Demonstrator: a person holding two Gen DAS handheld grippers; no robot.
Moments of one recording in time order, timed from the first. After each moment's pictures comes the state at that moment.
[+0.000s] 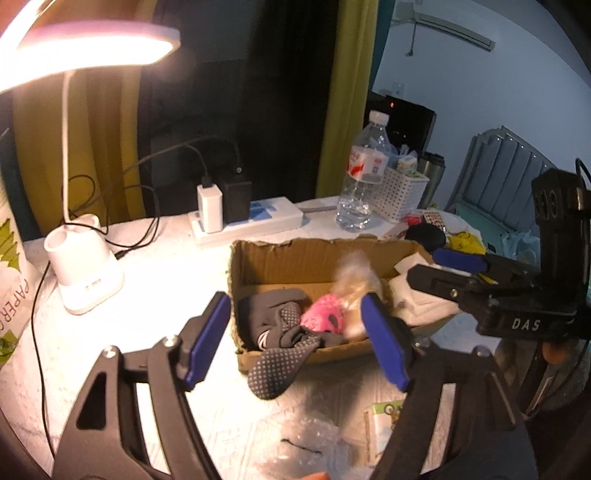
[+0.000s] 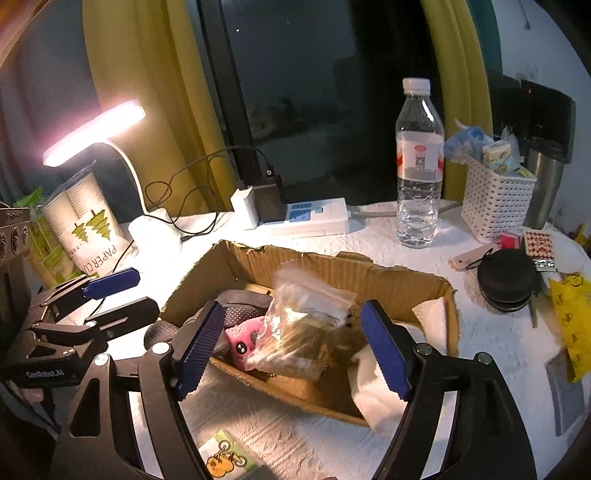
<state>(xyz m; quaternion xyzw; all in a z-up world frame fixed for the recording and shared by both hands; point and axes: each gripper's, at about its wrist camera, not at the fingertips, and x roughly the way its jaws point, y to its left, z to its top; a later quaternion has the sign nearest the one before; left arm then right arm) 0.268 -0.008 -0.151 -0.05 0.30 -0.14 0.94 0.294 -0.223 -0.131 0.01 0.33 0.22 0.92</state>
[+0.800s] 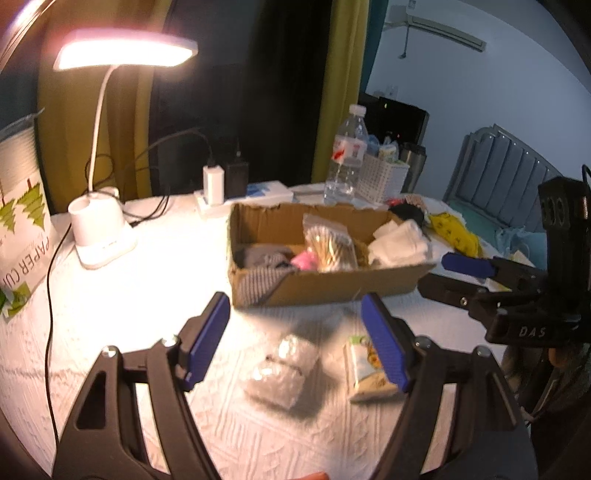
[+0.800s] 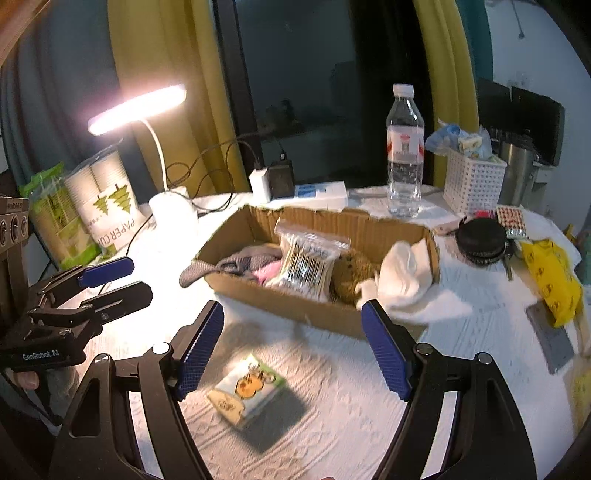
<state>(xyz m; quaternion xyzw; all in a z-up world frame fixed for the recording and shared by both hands) 0.195 -0.008 -0.167 -0.05 0.30 -0.14 0.94 0.211 -0.224 -0.143 -0.01 0.34 0.21 0.92</state>
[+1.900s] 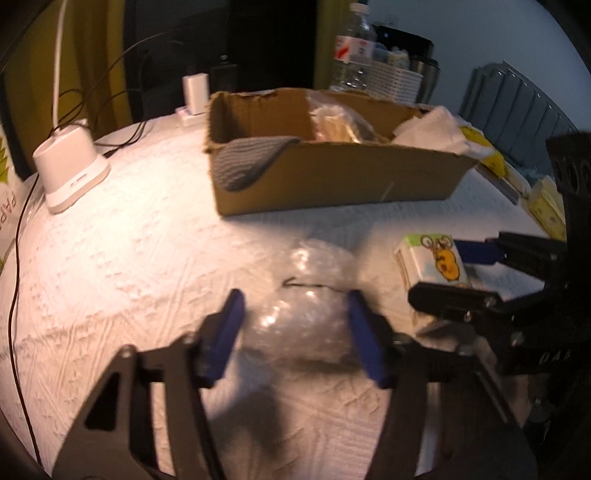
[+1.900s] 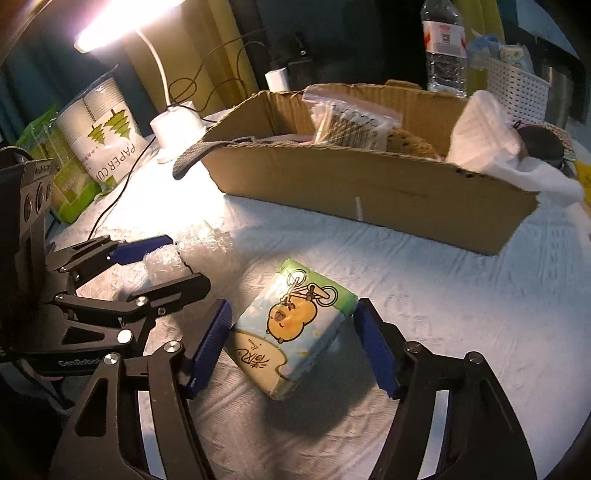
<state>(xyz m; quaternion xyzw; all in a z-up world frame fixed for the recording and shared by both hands) 0.220 -0.030 -0.245 0.02 0.42 -0.15 0.90 0.215 -0.200 -0.211 -0.01 0.45 0.24 0.86</state>
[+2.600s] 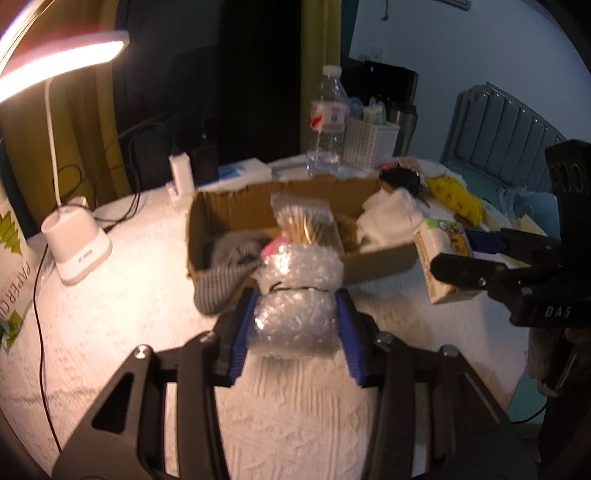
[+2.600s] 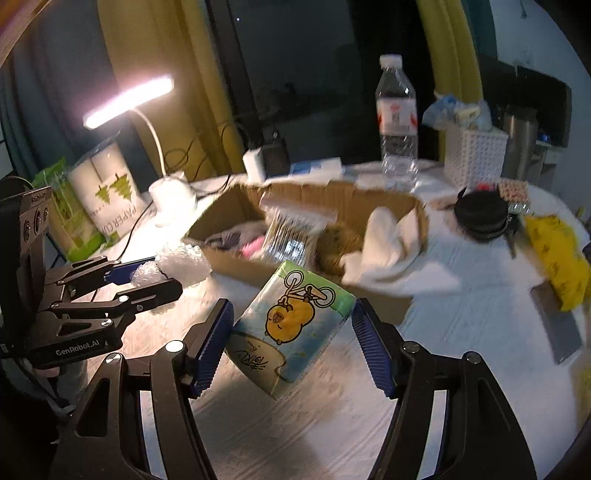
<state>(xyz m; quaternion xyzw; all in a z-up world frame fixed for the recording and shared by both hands) 0.228 -0.050 -0.167 0.01 0.34 -0.16 0.93 0.224 -0.260 -0.140 0.01 0.36 0.22 0.91</state>
